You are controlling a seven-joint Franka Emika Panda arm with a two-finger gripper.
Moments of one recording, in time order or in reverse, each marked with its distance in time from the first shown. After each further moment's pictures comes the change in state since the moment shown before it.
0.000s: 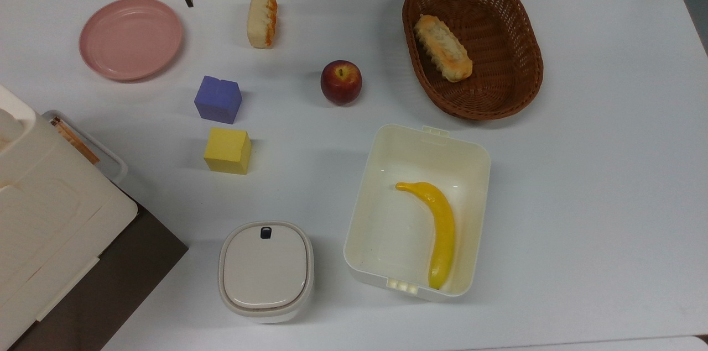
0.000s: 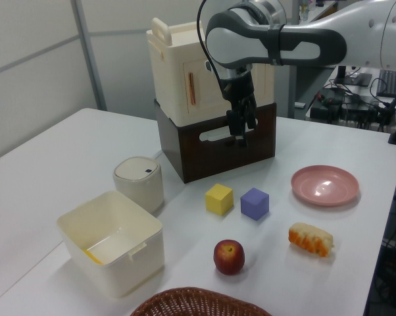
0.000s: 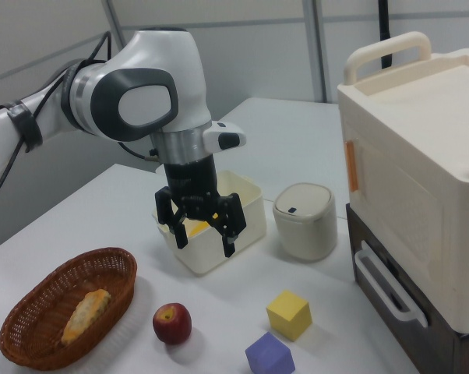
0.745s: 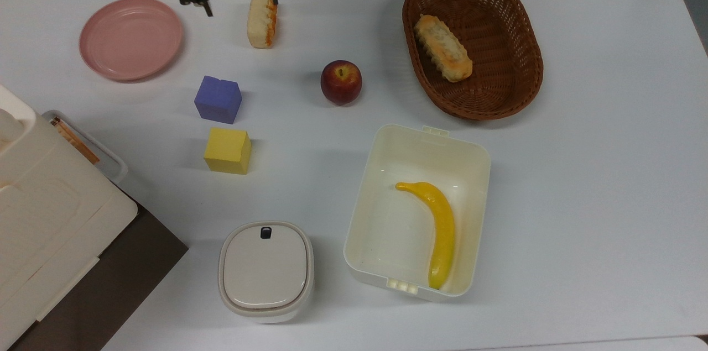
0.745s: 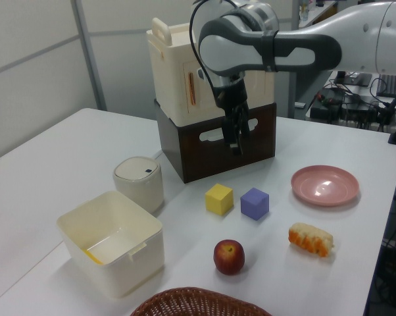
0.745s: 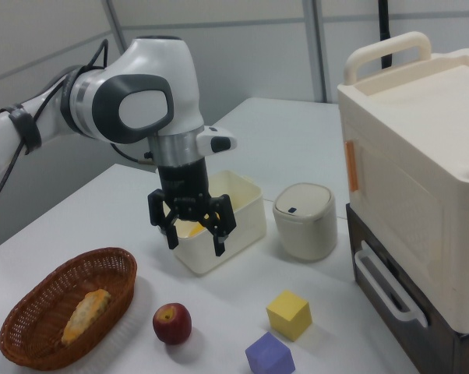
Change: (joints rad) arm 0.029 0.019 0.016 -0.006 0.009 0.002 0.000
